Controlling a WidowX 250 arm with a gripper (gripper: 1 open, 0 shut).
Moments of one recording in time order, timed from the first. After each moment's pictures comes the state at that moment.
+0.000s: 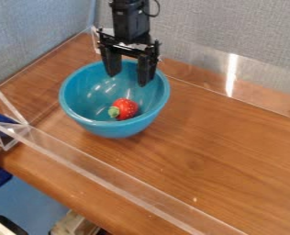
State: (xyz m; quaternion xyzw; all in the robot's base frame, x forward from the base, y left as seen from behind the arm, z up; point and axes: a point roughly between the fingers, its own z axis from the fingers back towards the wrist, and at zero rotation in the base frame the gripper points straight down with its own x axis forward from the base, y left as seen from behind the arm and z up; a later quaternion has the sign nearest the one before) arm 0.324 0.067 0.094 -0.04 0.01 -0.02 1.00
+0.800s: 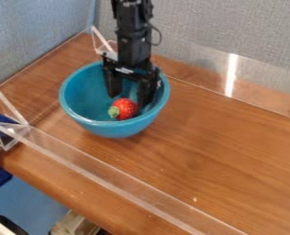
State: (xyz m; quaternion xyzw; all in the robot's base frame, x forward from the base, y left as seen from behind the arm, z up) arm 0.323 0.070 0.044 -0.03 0.06 -0.02 1.00
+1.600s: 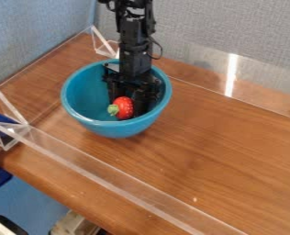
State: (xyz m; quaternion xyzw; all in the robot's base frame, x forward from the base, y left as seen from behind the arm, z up) arm 0.321 0.068 0.033 -0.02 0.08 -0.03 1.00
